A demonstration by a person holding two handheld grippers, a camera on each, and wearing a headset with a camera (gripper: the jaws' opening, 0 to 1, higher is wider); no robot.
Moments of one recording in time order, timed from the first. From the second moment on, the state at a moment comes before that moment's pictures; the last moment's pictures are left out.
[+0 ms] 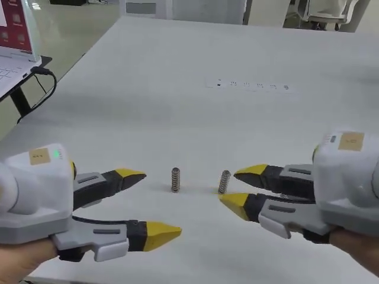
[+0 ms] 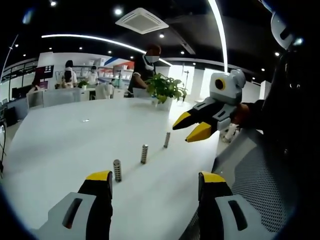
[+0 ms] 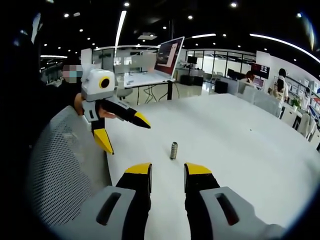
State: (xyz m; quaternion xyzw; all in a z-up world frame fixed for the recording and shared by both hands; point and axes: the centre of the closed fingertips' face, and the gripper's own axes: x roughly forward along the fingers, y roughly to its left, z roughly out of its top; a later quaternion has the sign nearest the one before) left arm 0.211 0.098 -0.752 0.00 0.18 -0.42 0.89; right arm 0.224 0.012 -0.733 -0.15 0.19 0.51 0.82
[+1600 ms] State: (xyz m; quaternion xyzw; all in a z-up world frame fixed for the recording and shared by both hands) left arm 0.211 0.106 -0.779 -0.02 0.20 -0.42 0.88; right arm 0.241 -0.106 -0.794 -0.09 0.22 0.43 0.87
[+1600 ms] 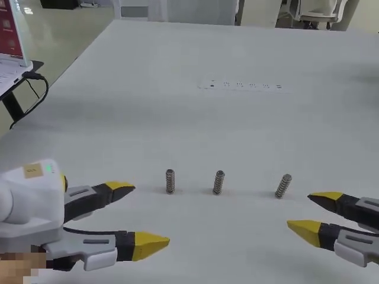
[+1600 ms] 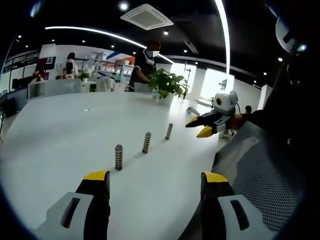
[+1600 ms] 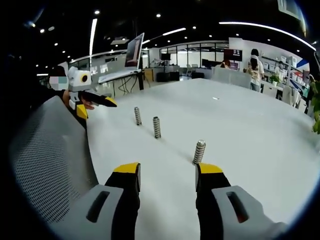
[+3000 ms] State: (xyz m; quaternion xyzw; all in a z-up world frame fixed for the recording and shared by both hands) left arm 0.214 0.107 -0.788 -0.03 0.21 -0.41 0.89; right arm 0.239 -0.107 -0.801 -0.07 0.22 0.41 0.88
